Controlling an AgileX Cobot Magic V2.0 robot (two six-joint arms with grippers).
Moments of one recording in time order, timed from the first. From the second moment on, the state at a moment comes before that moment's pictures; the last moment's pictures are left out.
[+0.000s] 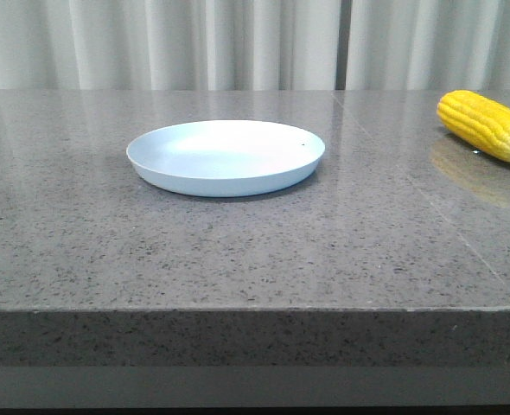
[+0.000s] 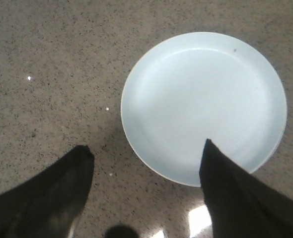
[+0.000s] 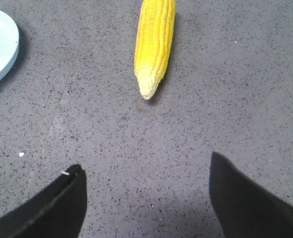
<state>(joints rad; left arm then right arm) -0.56 1.49 -1.59 0.09 1.08 0.06 0.01 0.61 -0.68 0.08 0.72 -0.05</state>
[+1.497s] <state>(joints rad) -0.61 0.76 -0.88 0.11 0.85 -0.03 0.01 1.40 -1.21 0.08 0.88 -0.05</state>
